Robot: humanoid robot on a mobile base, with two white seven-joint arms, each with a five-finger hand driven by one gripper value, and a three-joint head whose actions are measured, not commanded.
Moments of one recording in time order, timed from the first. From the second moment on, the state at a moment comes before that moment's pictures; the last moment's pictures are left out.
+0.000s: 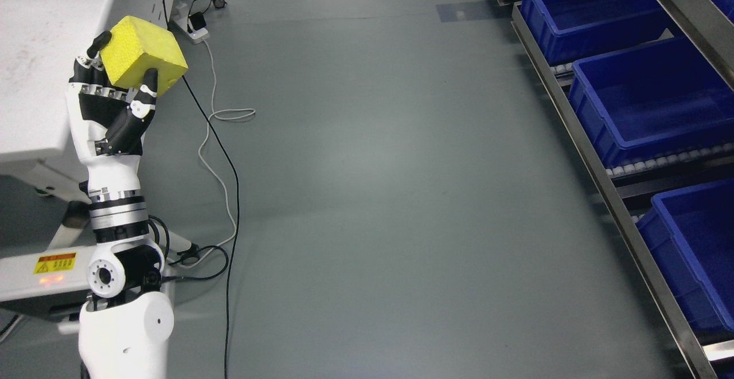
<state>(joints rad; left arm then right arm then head) -0.23 0.00 0.20 -1.61 0.39 -0.37 -0.14 0.00 0.00 -0.09 0.00 0.00 -0.10 0.02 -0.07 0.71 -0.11</state>
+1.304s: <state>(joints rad) -0.23 0.00 0.21 -1.61 0.39 -0.37 -0.14 0.00 0.00 -0.09 0.00 0.00 -0.10 0.02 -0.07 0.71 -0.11</state>
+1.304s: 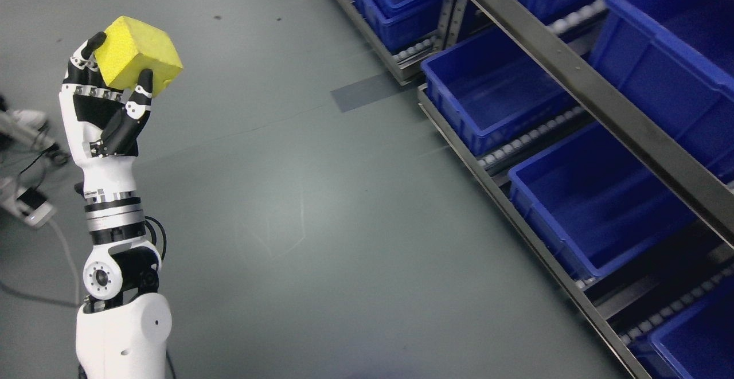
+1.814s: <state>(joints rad) -0.23 0.00 0.20 -1.61 0.39 -0.38 -0.17 0.00 0.00 -0.09 0.00 0.00 -0.10 0.02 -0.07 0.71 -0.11</state>
